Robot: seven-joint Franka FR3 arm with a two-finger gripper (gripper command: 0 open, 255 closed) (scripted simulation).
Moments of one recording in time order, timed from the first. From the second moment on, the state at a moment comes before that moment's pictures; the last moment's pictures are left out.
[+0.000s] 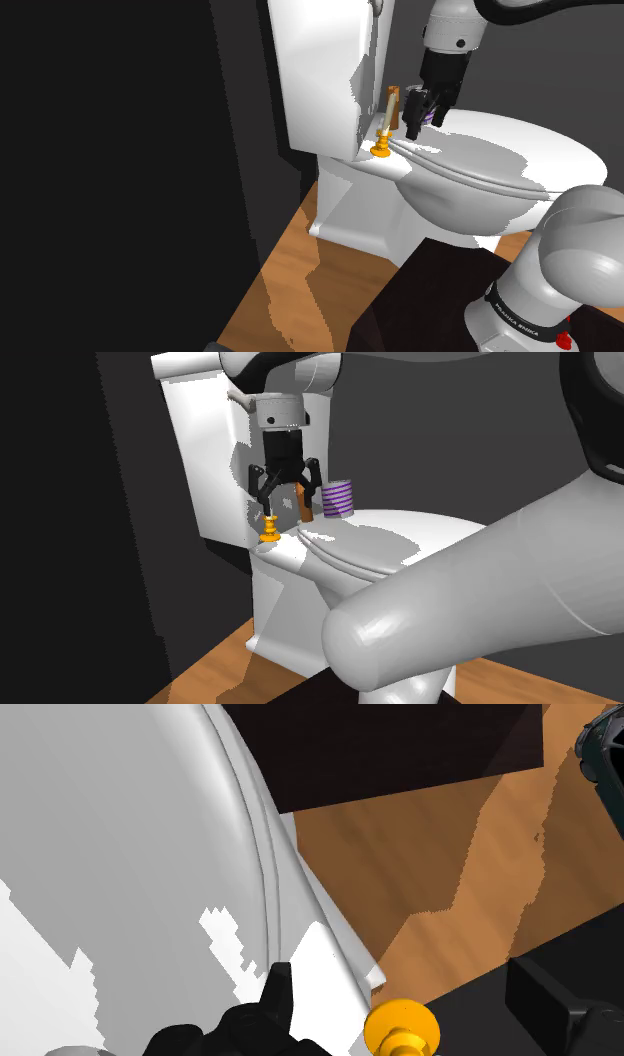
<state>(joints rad) 0.00 -0.81 0.03 -2.42 -0.04 1.62 0.16</state>
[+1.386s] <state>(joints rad) -0.06 -0.24 -0.35 -1.79 -0.18 1.45 -0.45</state>
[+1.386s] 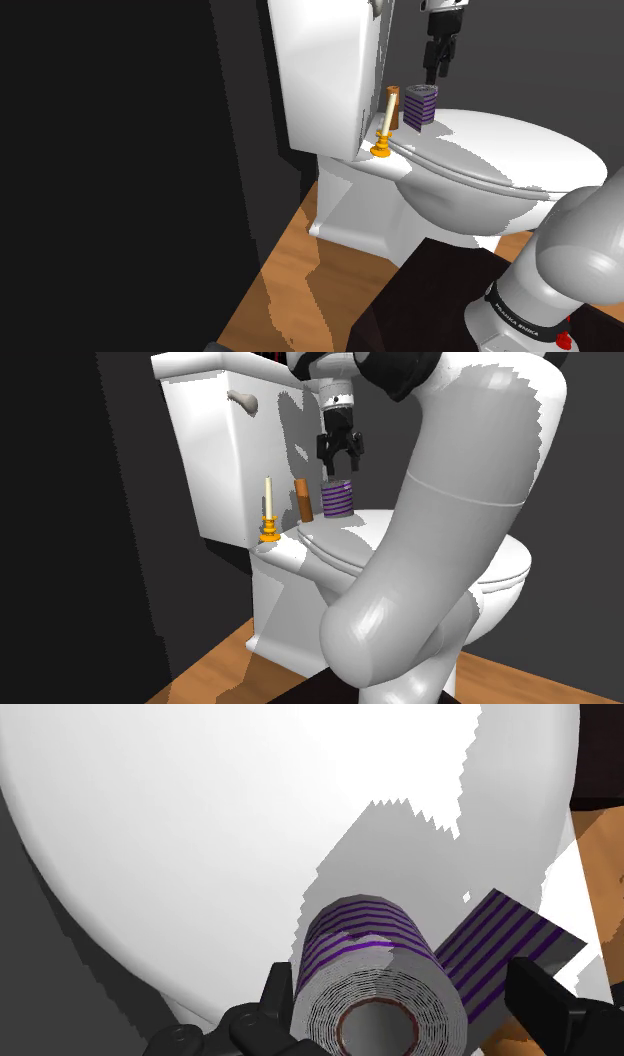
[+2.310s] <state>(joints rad) -0.06 -0.22 -0.36 -1.88 -0.18 1.55 -0.46</state>
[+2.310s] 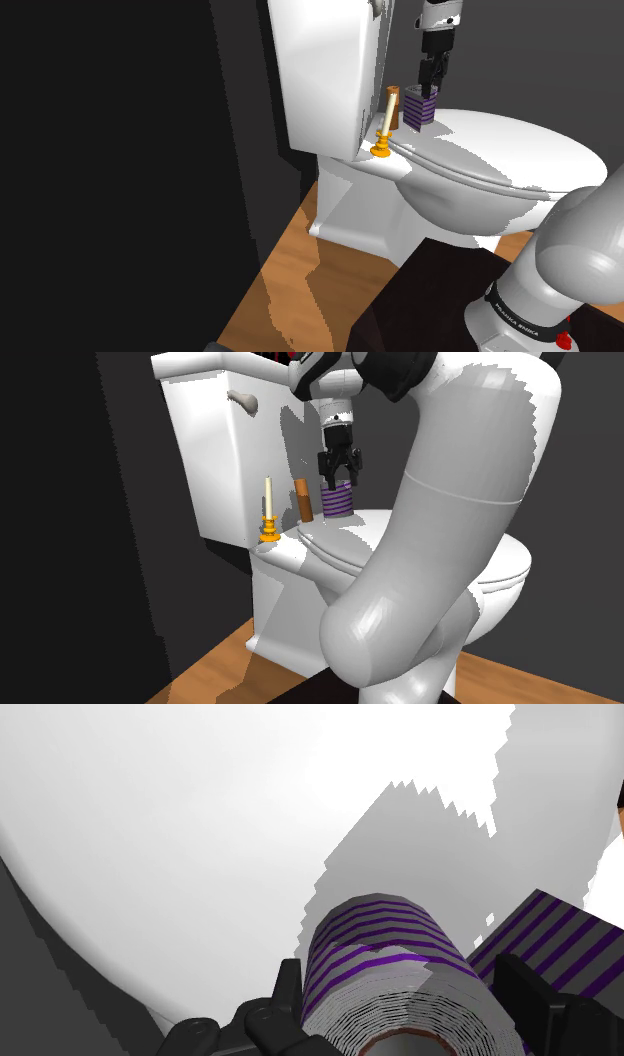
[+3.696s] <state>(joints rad) -0.06 -0.17 -0.36 -1.63 -0.17 1.35 -0.50</state>
